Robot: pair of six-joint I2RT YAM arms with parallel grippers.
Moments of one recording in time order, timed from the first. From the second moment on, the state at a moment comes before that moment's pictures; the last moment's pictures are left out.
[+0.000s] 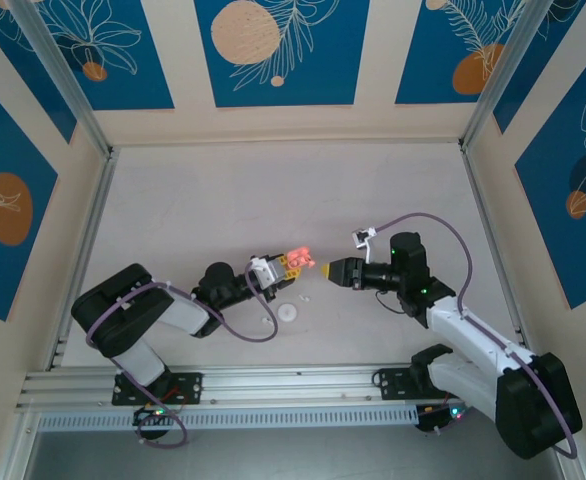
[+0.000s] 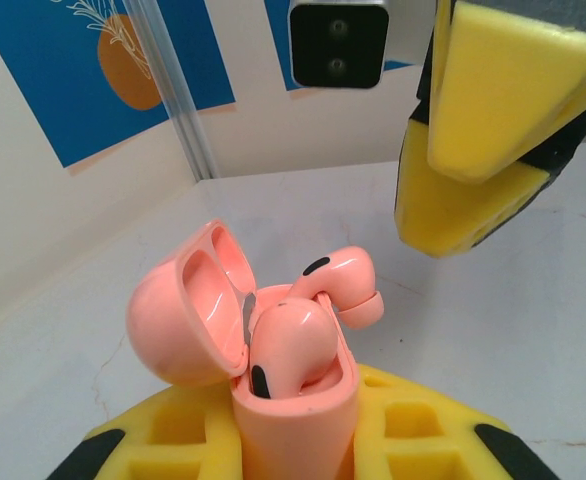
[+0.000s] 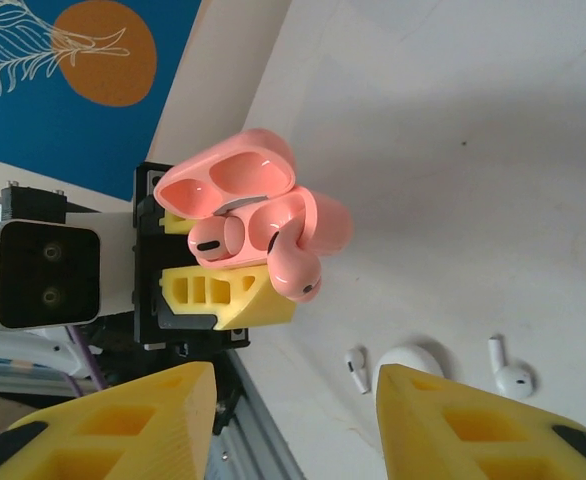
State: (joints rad) left arm -0.78 1.63 0.34 1.28 0.31 0.26; right arm 0.38 0.98 0.42 0.11 -0.81 0.72
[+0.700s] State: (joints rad) left arm -0.78 1.61 0.34 1.28 0.31 0.26; right arm 0.38 1.10 0.42 0.29 -0.89 0.79
